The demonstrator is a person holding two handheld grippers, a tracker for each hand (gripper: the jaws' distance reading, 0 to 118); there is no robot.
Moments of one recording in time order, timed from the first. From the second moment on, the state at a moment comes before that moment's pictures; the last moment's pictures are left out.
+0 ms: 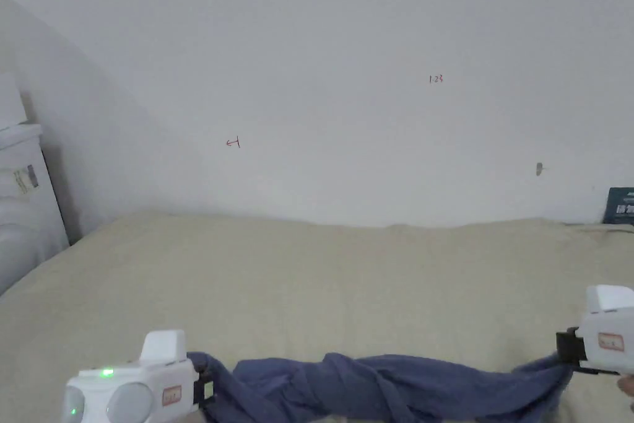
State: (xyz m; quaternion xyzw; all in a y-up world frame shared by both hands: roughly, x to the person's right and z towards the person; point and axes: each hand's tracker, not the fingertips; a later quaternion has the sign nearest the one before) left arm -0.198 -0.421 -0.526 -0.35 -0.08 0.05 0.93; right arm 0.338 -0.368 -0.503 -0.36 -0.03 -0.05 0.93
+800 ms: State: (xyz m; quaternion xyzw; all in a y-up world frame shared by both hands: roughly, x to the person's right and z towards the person) left arm -0.300 -0.473 -0.238 -0.38 -0.06 0.11 0.92; right arm 0.387 -0.471 -0.175 -0.38 -0.09 -0.17 0.91
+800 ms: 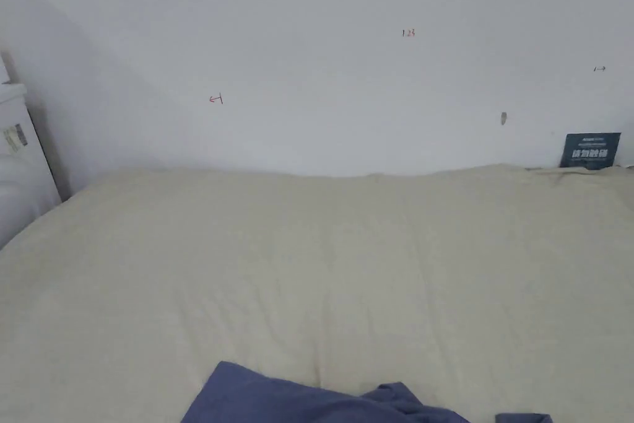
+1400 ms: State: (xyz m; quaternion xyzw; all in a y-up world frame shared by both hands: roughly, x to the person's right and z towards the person) left arm -0.262 -0.310 -0.149 -0.11 -0.09 0.12 0.98; right arm 0.312 -0.347 -0.109 -0.17 -0.02 -0.16 0.97
